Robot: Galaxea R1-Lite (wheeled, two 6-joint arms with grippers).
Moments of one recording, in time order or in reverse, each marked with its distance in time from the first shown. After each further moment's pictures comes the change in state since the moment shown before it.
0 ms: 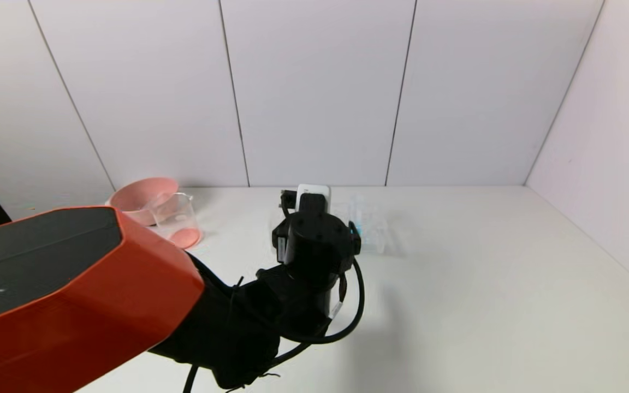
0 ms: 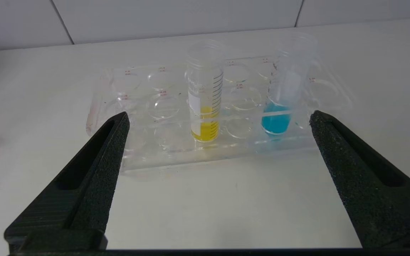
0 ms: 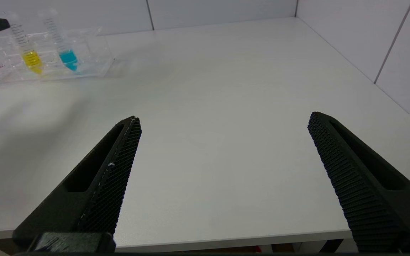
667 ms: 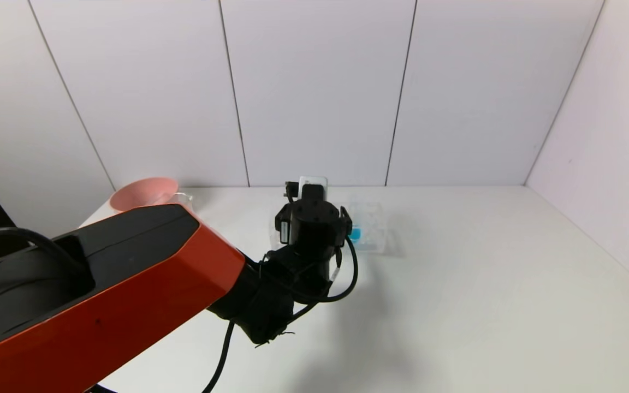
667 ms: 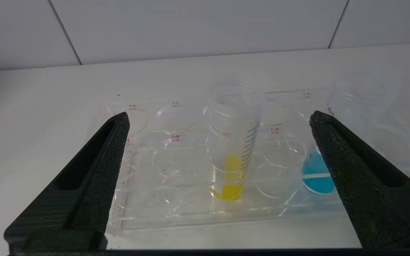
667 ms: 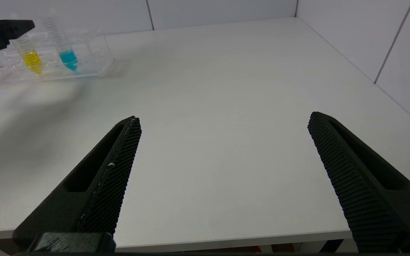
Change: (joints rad) left arm 0.100 0.169 -0.174 -0.070 -0.046 0.079; right arm 0.000 0.000 0.000 0.000 0.000 0.000
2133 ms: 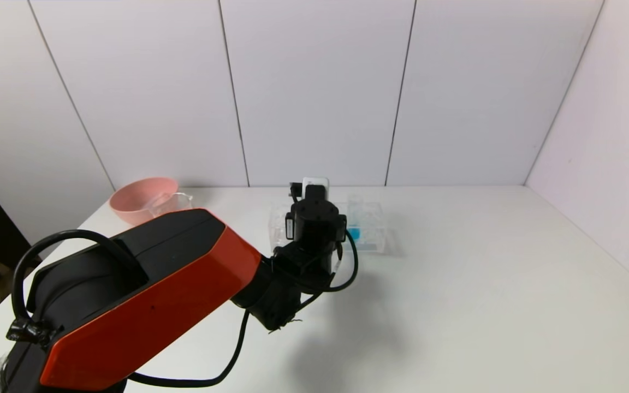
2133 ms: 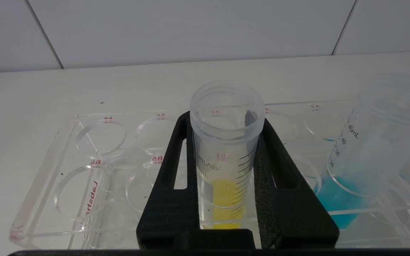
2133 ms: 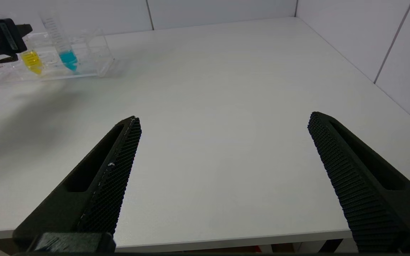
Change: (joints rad) left arm 0.047 0.108 -0.121 -0.023 -0.029 0.011; right arm 0.000 0.000 0.000 0.000 0.000 0.000
